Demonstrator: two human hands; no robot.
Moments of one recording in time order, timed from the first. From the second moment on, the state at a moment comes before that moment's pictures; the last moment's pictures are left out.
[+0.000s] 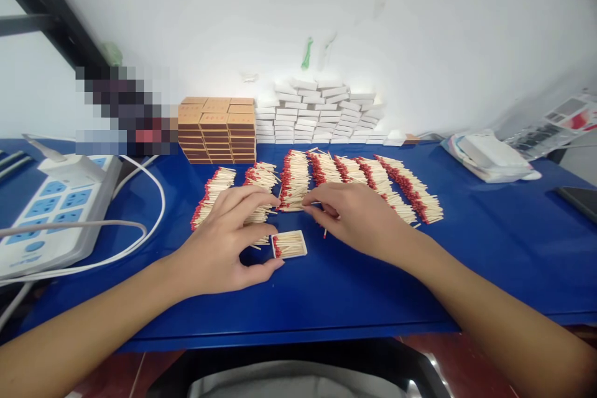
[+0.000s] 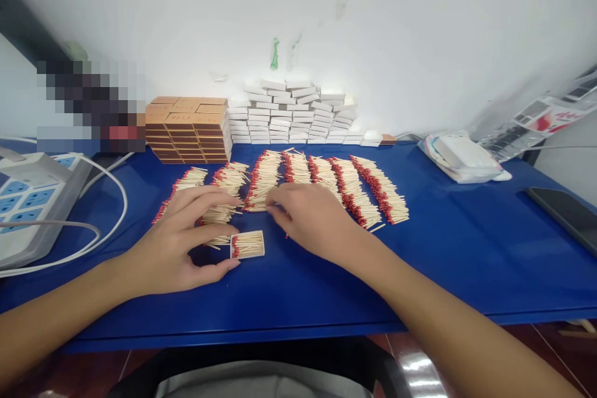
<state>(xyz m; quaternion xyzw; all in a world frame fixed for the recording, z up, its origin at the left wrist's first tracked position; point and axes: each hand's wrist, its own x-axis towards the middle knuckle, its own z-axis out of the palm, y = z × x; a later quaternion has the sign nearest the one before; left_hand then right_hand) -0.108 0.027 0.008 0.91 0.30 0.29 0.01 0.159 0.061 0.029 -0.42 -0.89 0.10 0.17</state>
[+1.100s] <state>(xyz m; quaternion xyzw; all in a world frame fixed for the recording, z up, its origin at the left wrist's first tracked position) -0.110 0.026 0.010 0.91 0.29 0.29 0.02 0.153 0.059 0.024 -0.43 -0.89 0.10 0.12</state>
